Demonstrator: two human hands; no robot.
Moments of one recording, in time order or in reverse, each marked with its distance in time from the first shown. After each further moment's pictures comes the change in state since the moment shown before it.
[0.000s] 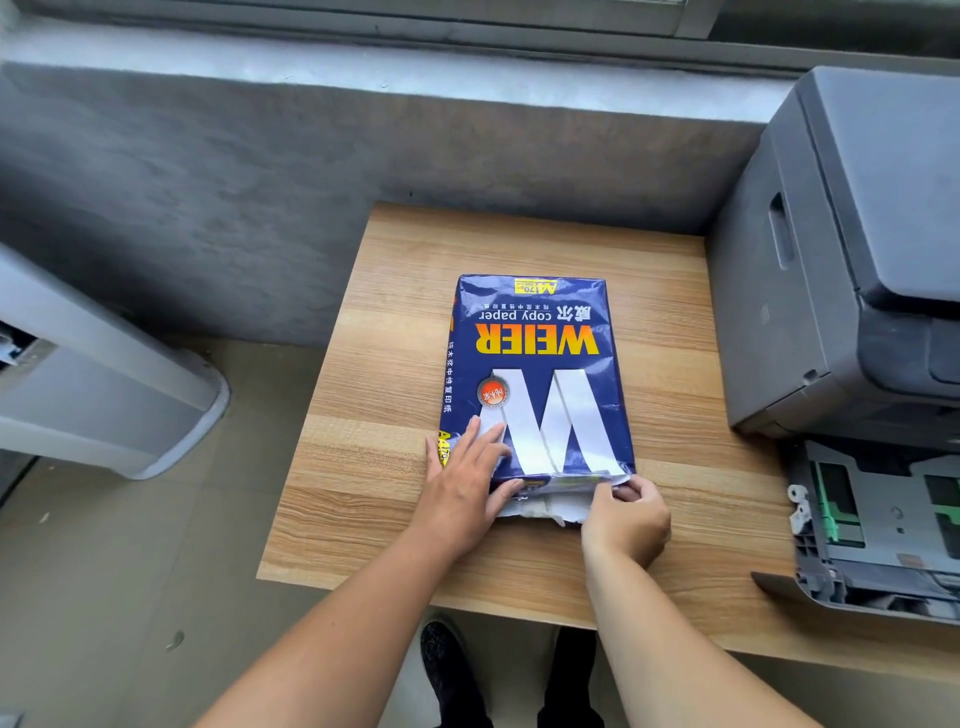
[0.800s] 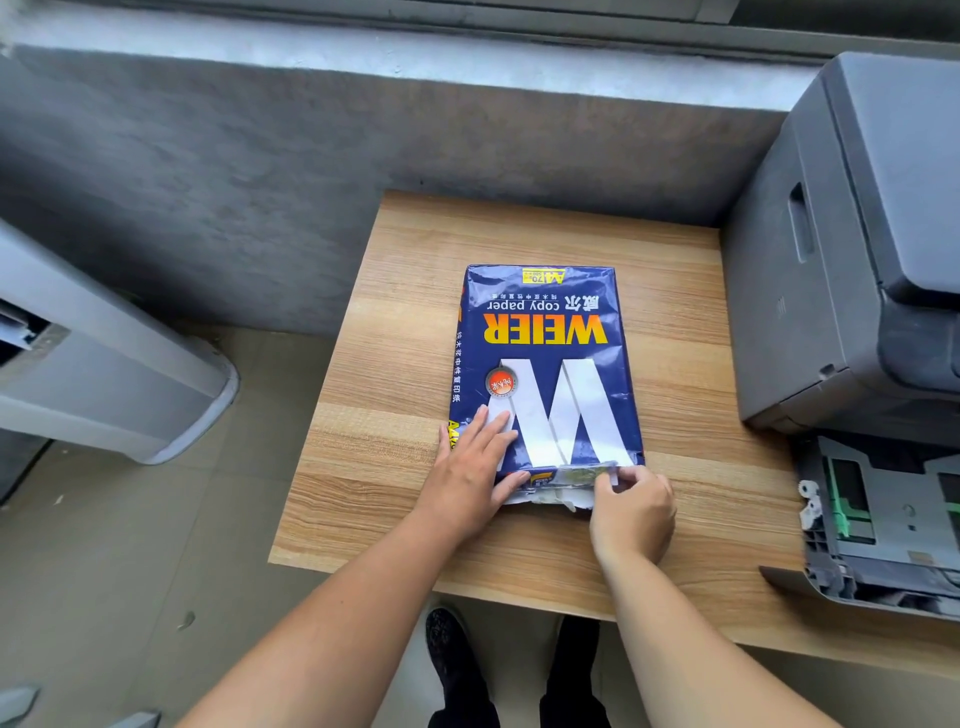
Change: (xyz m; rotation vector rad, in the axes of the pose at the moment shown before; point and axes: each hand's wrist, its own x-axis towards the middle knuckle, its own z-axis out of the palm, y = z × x) left_hand 0.003 -0.003 -0.007 0.055 -0.088 -0.003; right_hand 0.009 0.009 -0.001 -0.326 -0.118 -0.278
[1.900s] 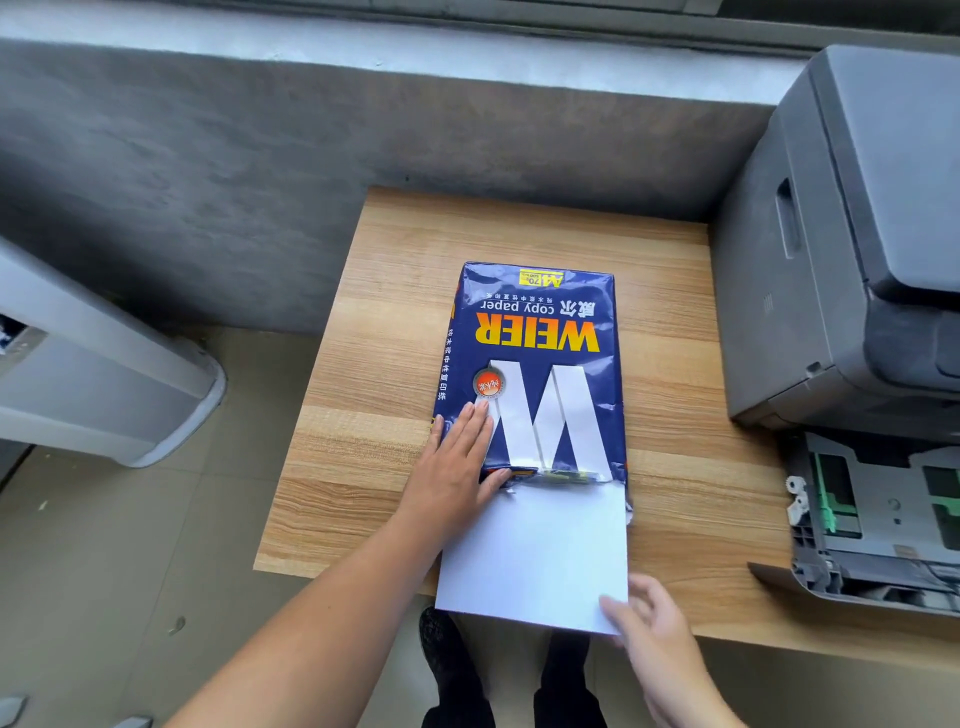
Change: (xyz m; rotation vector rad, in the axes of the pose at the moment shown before) left_hand 0.007 -0.014 0.010 0.255 -0.060 0.014; right_hand -0.051 0.069 -0.084 0.343 -0.667 0.261
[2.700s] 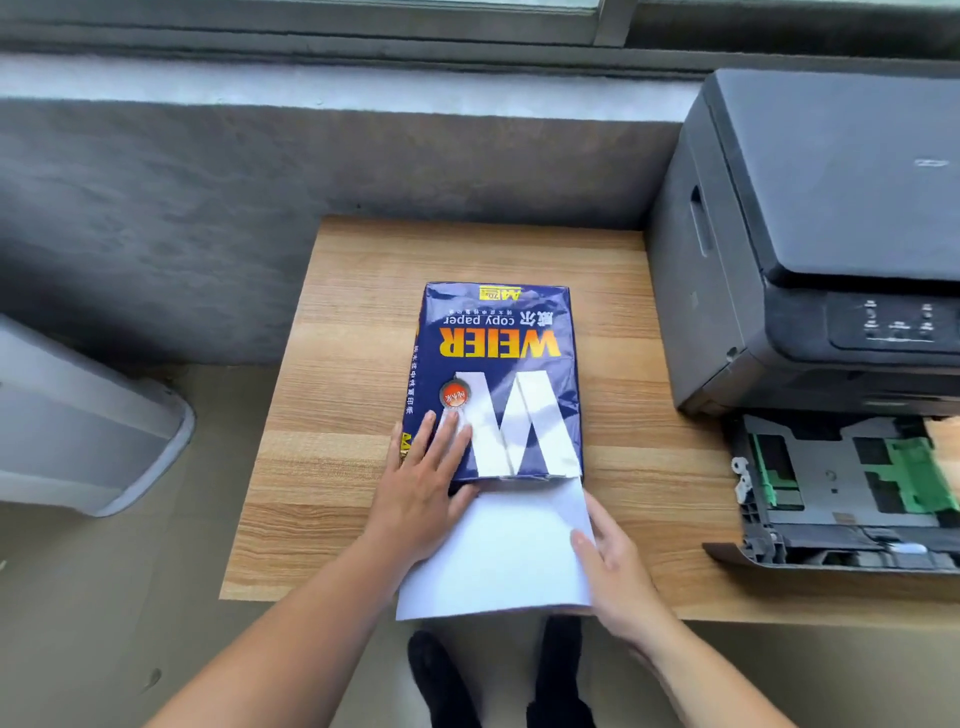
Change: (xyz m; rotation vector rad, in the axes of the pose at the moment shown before) left_hand -0.007 0.016 -0.009 0.131 0.032 0.034; right_hand 0.033 -0.023 -0.010 -0.019 -0.177 -0.208
